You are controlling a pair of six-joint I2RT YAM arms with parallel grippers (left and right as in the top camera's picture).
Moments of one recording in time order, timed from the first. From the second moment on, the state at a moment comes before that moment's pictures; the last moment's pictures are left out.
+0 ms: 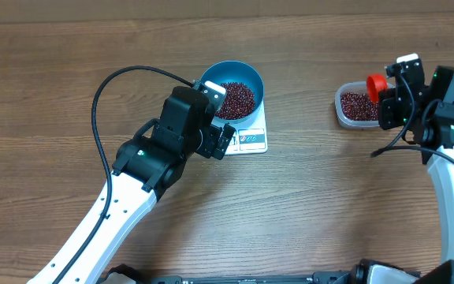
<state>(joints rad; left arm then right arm) -0.51 1.31 1.14 -0.63 -0.10 0.00 -0.24 1.39 1.11 -0.53 -0.27 -0.40</state>
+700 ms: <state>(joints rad) -0.51 1.31 1.14 -0.63 -0.10 0.00 -0.24 1.59 1.11 -0.43 -0.14 -0.40</state>
